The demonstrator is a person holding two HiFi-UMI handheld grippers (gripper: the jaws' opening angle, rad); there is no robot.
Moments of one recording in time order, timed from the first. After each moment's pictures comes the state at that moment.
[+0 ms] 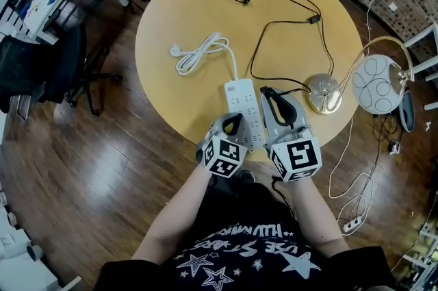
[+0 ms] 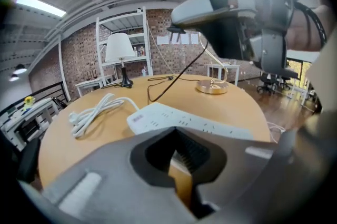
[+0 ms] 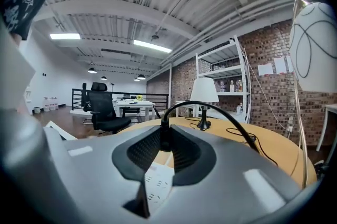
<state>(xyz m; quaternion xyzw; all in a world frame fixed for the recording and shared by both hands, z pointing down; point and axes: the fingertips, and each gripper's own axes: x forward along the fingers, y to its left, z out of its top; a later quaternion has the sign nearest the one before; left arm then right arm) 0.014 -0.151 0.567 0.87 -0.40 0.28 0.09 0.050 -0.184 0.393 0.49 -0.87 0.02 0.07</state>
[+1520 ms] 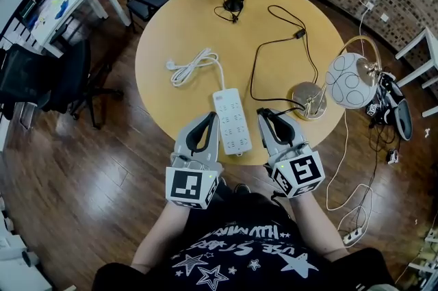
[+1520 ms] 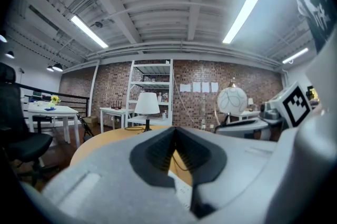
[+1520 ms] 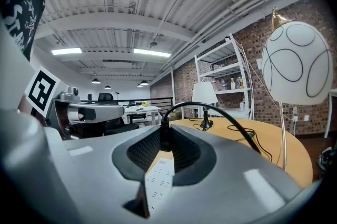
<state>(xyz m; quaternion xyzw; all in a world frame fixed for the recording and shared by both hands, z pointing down) -0.022 -0.126 0.335 0.85 -0.53 0.01 0.04 0.087 -0.135 0.366 0.47 -0.88 0.06 0.03</state>
